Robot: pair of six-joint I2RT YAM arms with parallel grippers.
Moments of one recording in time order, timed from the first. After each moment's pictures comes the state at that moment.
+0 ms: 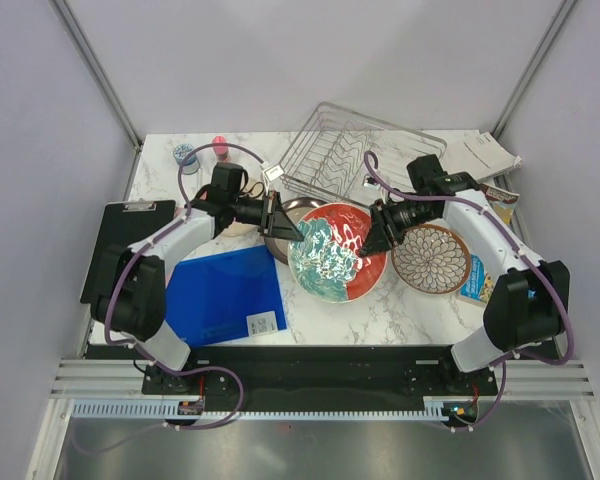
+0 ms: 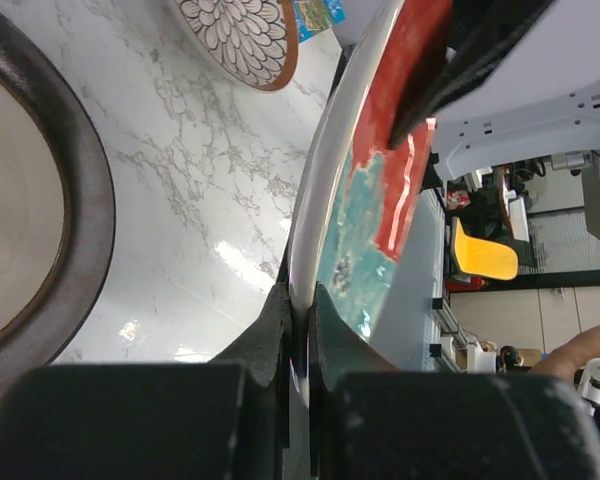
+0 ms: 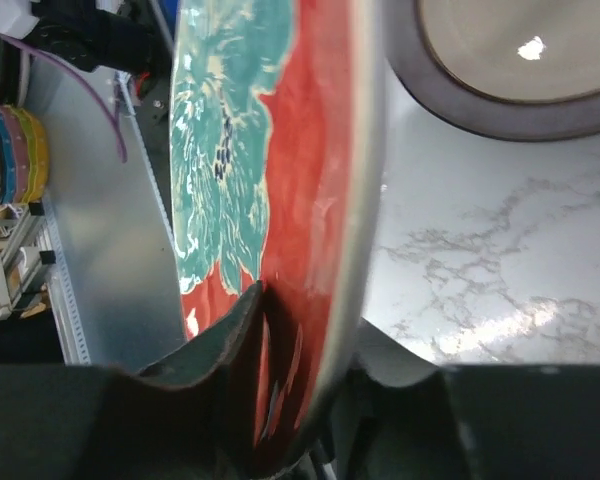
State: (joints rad) left arm -0.33 1.62 1.09 -0.15 1.16 -0.35; right arm 0.24 1.54 1.32 -1.03 -0.98 -0.40
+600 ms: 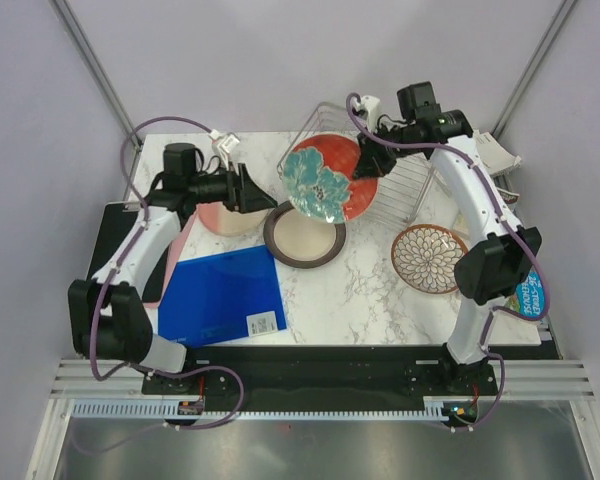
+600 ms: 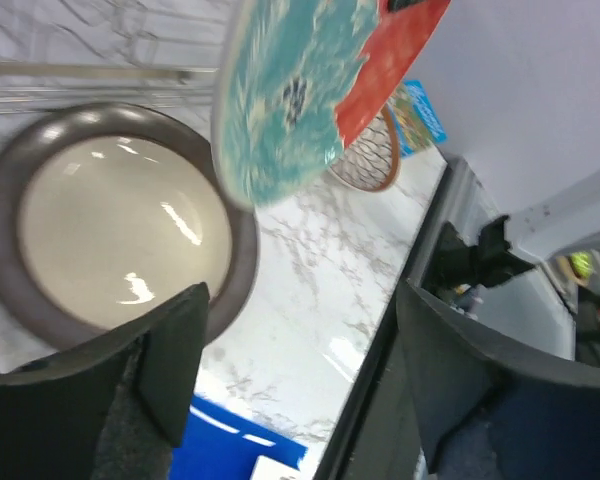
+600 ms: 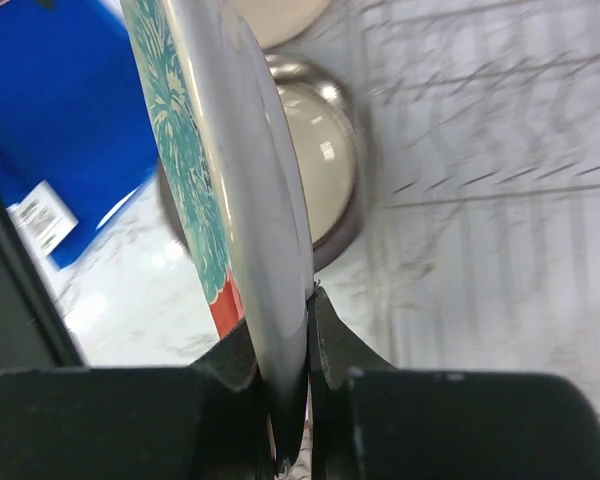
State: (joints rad) left arm -0.16 1.48 1.17 -0.23 1.01 -0.24; right arm 0.26 1.88 2.02 -1.06 -0.68 -0.42
